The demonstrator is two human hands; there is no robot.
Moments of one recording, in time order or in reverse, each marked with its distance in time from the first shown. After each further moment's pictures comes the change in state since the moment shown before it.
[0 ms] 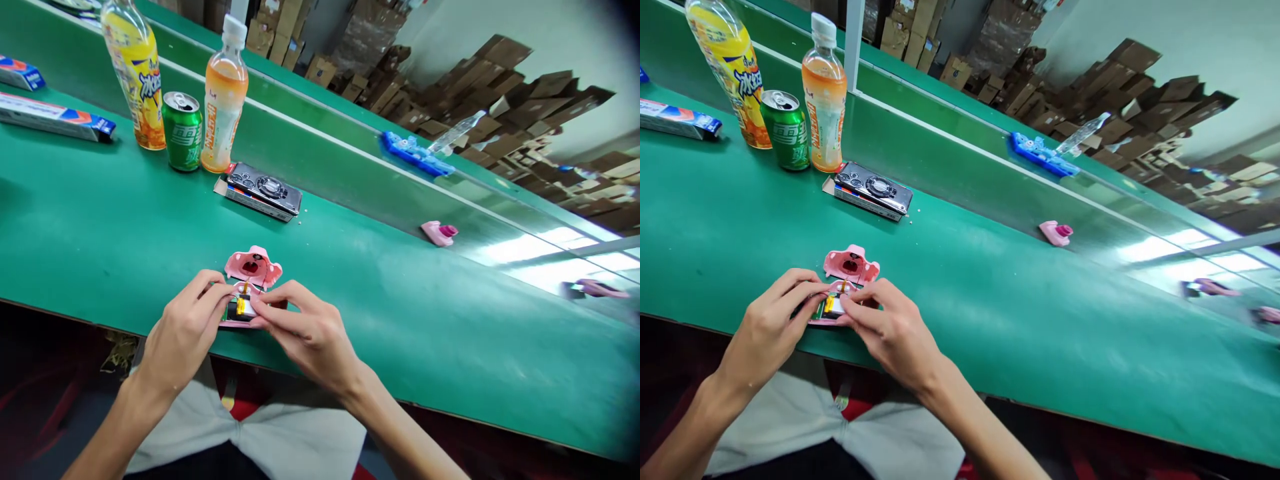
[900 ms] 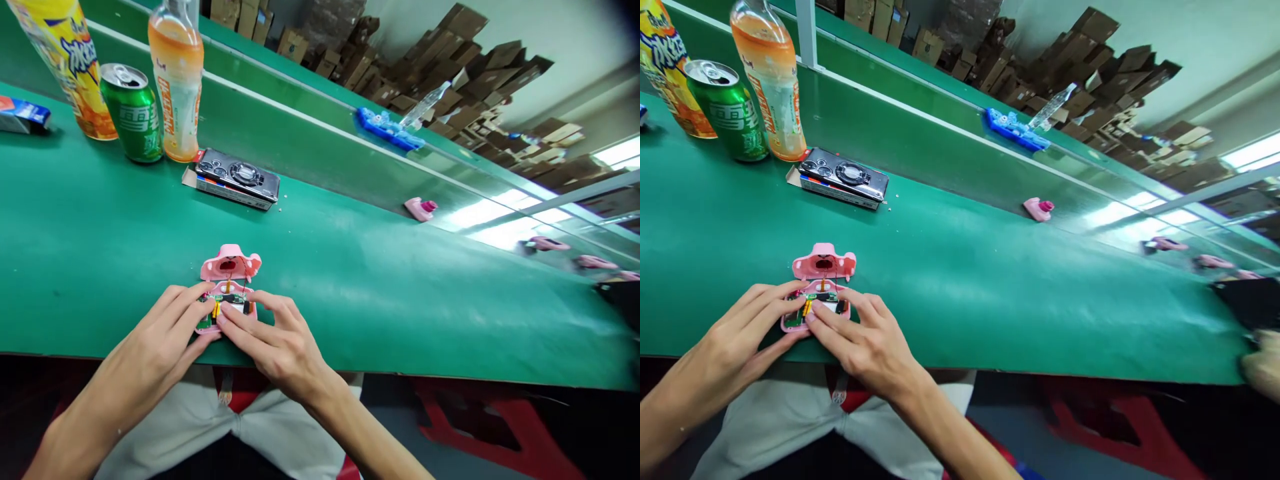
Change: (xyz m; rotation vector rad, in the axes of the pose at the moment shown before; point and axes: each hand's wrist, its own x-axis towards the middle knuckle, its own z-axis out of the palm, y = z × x) left_hand -0.003 -0.019 -0.011 0.075 -0.230 0.340; right_hand -0.030 -0.006 0.023 -0.406 0.000 -0.149
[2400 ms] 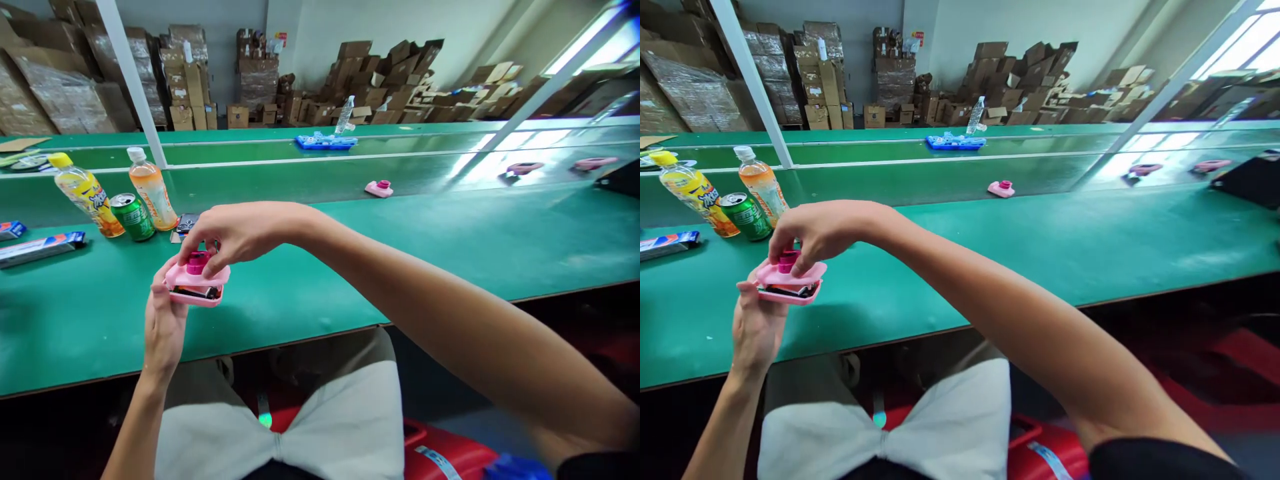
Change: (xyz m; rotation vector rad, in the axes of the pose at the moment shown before) left_hand 0.058 0.023 -0.004 -1.053 0.596 -0.426; right_hand 0.152 0.046 -0.131 0.493 -0.553 -0.017
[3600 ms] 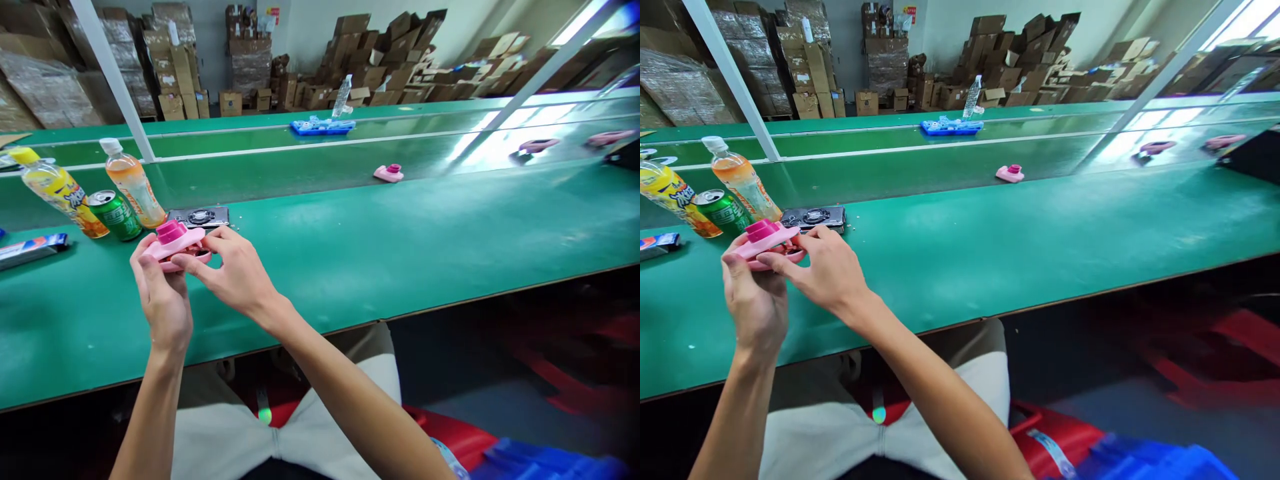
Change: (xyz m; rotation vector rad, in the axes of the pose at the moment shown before) left_hand 0.029 0.002 0.054 -0.108 0.183 0.185; right_hand -0.004 0.020 0.117 0.092 0.959 0.391
